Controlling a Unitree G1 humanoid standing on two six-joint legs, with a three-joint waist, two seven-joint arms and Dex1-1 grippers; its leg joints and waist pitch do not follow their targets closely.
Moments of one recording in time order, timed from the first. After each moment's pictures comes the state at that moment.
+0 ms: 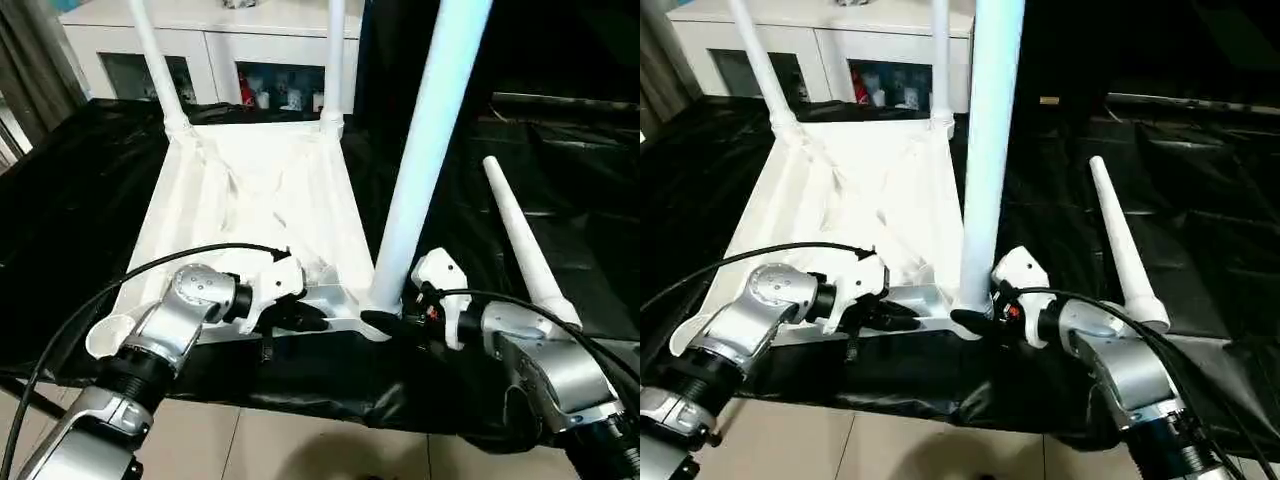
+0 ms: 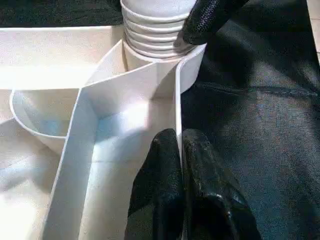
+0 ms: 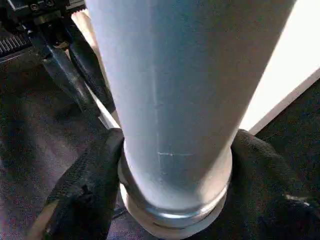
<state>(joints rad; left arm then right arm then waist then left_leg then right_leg) -0.53 0.39 -0.34 0.50 -0.01 0.06 -1.22 -0.26 -0.44 0.21 0.05 0.20 0.40 0.83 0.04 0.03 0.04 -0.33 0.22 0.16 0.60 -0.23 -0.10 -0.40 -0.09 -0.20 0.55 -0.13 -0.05</state>
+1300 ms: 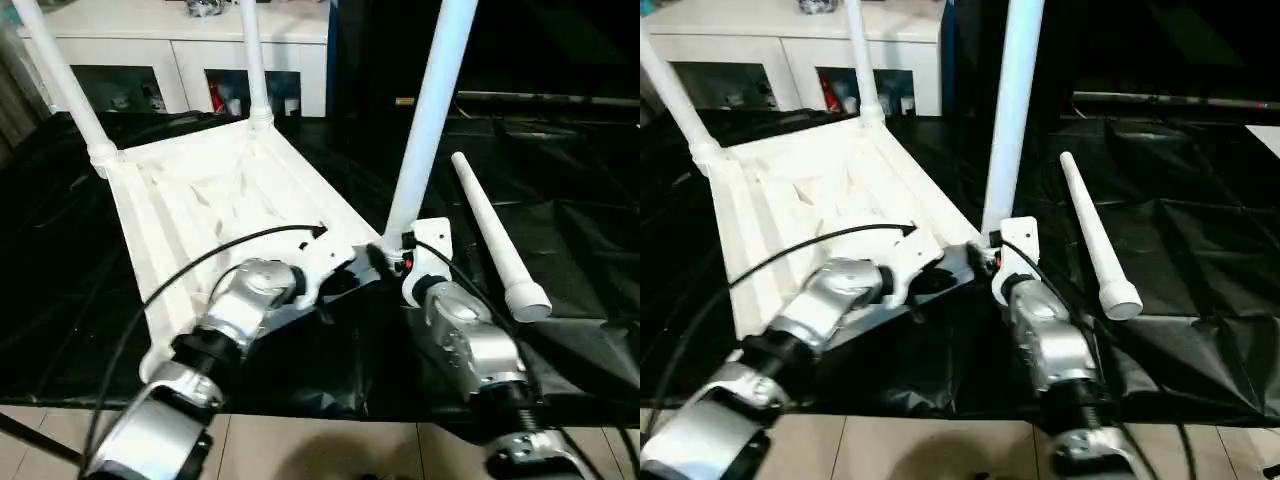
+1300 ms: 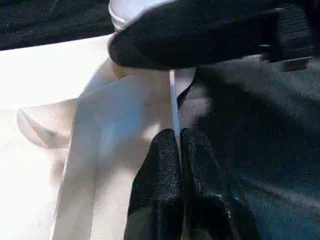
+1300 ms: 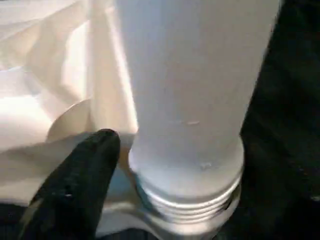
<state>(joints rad) -0.67 0.15 -0.32 0.69 0.11 0.17 -0.78 -0.41 -0.08 0.05 0.40 0.11 0.29 0.23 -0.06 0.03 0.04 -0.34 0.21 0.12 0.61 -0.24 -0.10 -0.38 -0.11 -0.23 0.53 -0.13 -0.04</state>
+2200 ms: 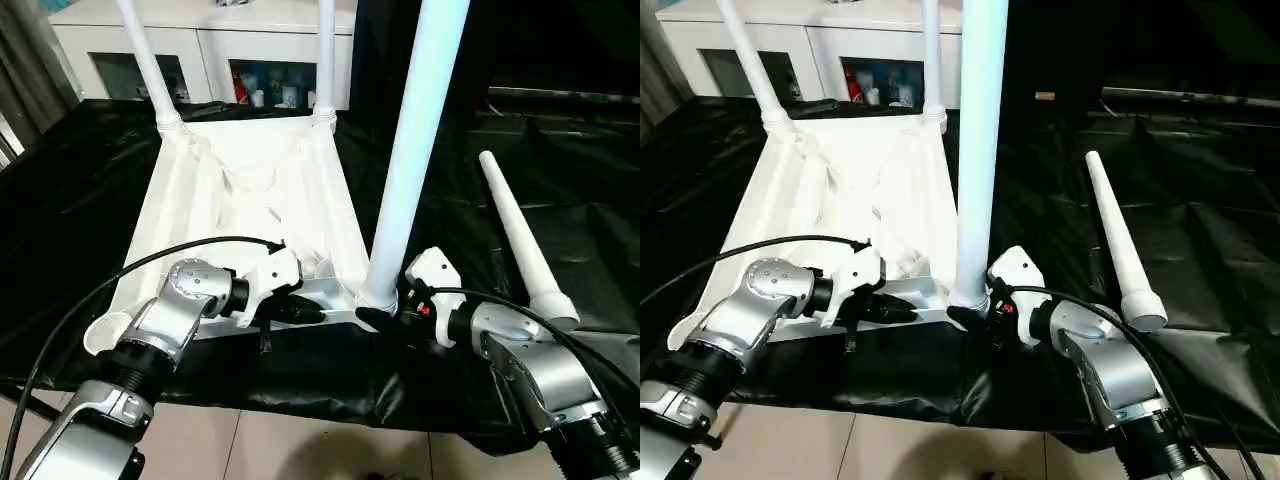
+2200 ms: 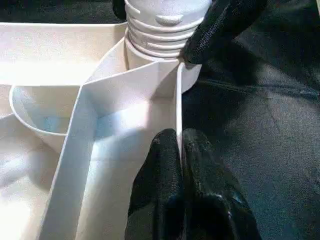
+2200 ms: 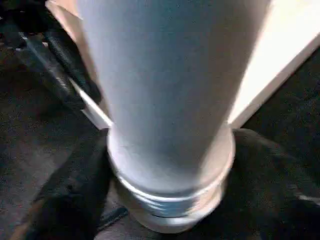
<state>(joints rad) -0.56 0.39 -0.32 0.54 -0.02 0.07 -1.22 -0.26 -0.38 0.21 0.11 0.17 0.37 0.77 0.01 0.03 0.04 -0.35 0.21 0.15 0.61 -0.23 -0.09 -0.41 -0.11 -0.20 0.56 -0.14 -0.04</state>
